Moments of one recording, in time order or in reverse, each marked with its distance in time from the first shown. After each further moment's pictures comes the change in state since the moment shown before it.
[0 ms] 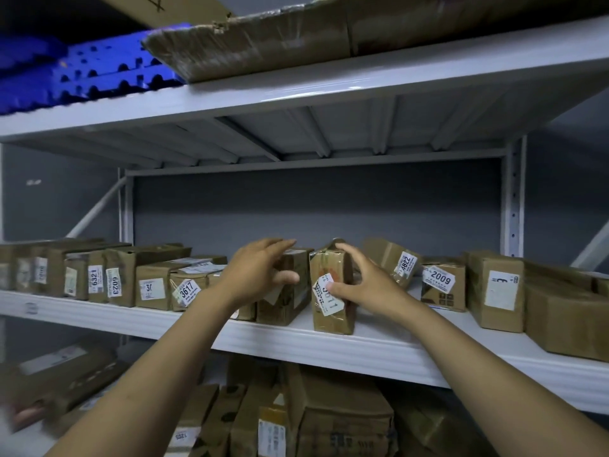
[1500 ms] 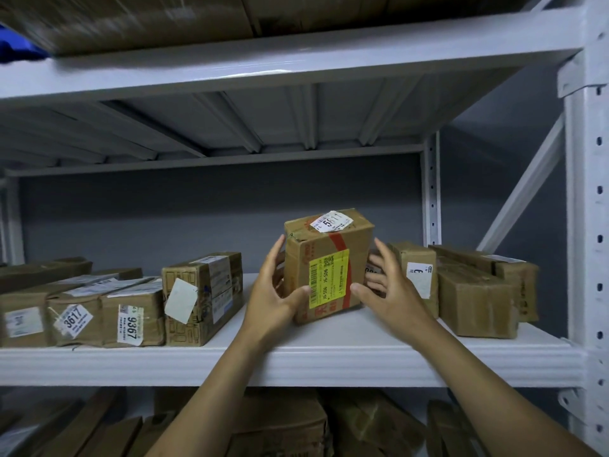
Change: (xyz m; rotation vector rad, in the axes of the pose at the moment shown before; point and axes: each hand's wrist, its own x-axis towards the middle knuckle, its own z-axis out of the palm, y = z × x) left_hand 0.021 0.121 0.101 -1.166 0.126 -0.052; right_hand -0.057 0.088 -0.082 0.064 0.321 0.026
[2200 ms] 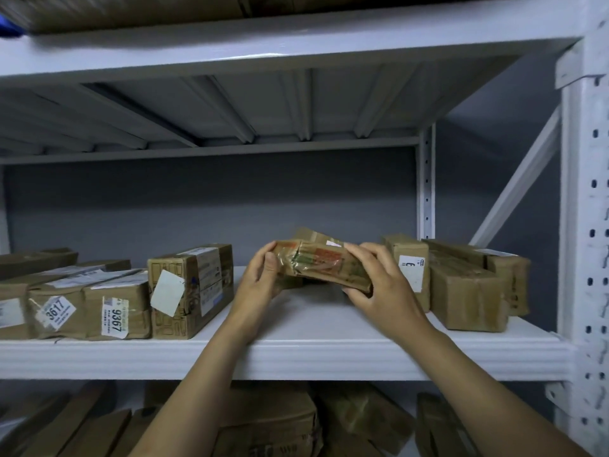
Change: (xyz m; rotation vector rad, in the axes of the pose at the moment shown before) left_hand 0.009 -0.010 -0.001 -0.125 0.042 -0.168; right_hand 0.001 0.011 0.003 -0.444 0.173 -0.411
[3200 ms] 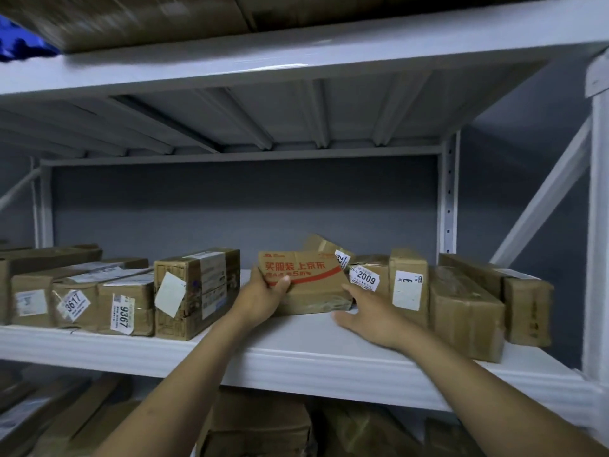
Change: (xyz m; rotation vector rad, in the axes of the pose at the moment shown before) left_hand 0.030 -0.014 -0.004 0.663 0.035 -0.236; right_hand 0.019 0.018 0.010 0.111 -0.656 0.343
